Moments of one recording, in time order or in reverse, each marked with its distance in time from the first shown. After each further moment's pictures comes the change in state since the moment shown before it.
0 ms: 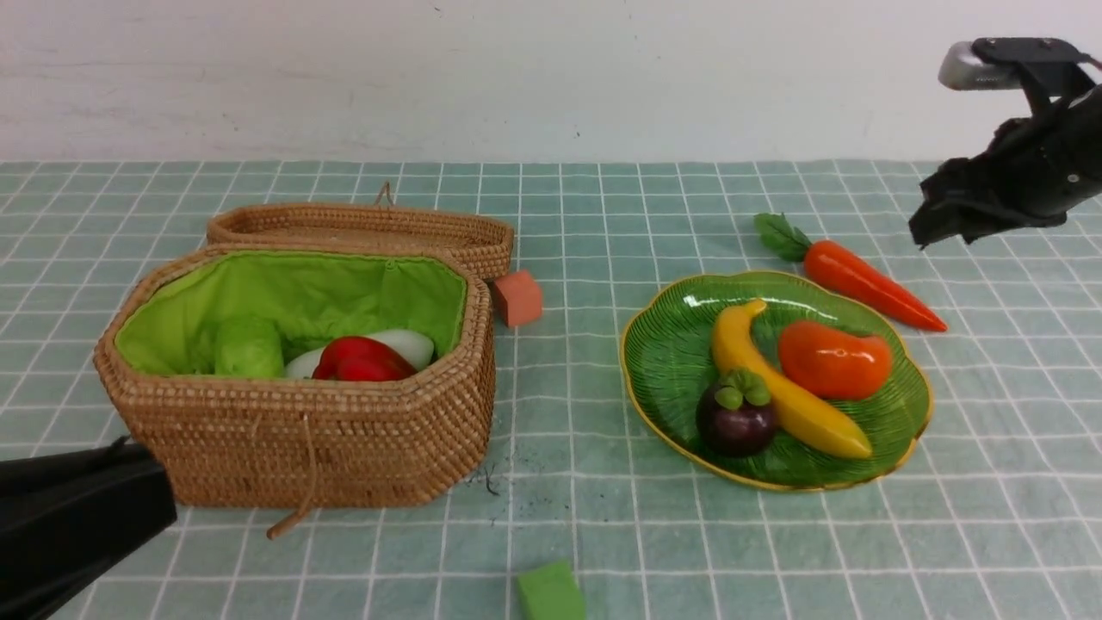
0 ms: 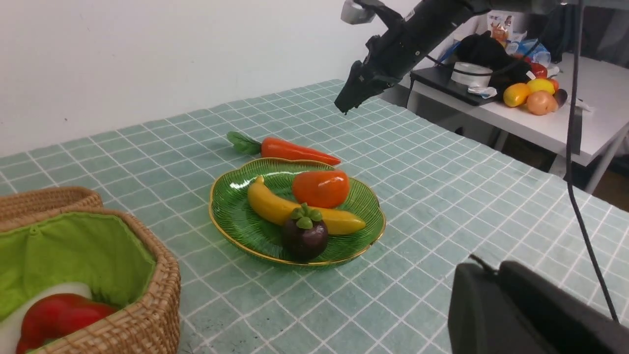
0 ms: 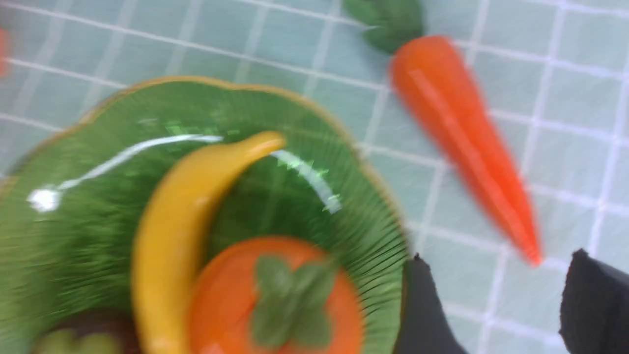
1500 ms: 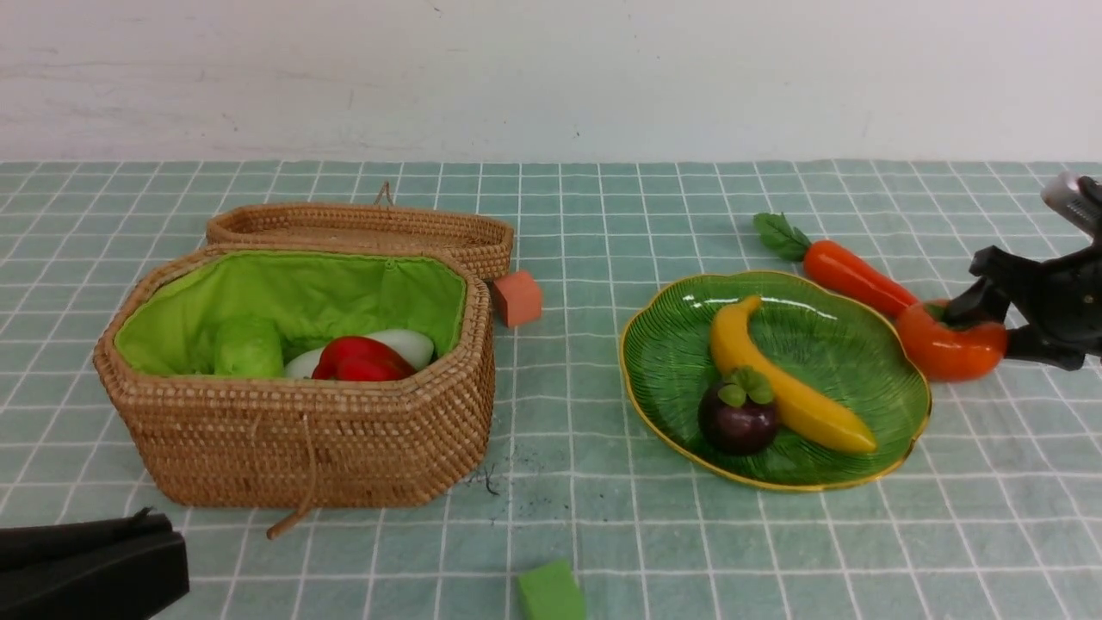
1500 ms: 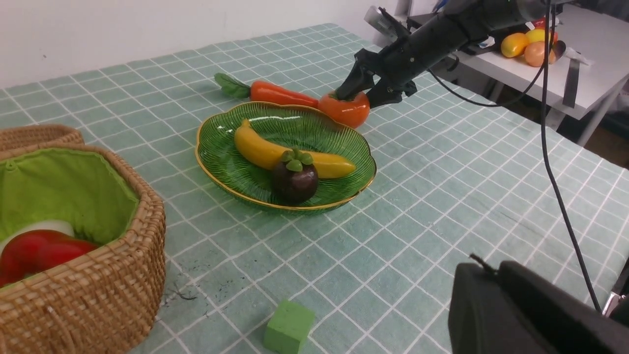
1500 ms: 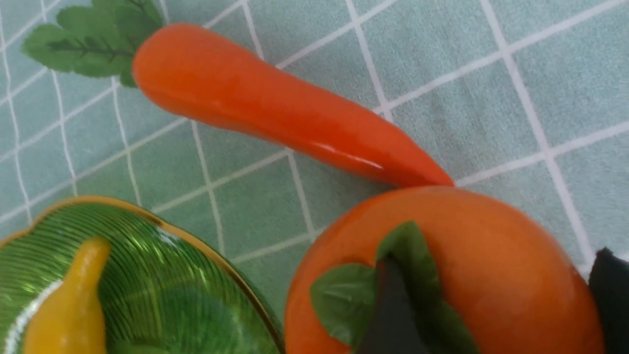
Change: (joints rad) right arm -0.179 0.077 0.336 0.393 -0.303 0.103; left arm 0.000 0.000 0.000 -0.038 0.105 0.002
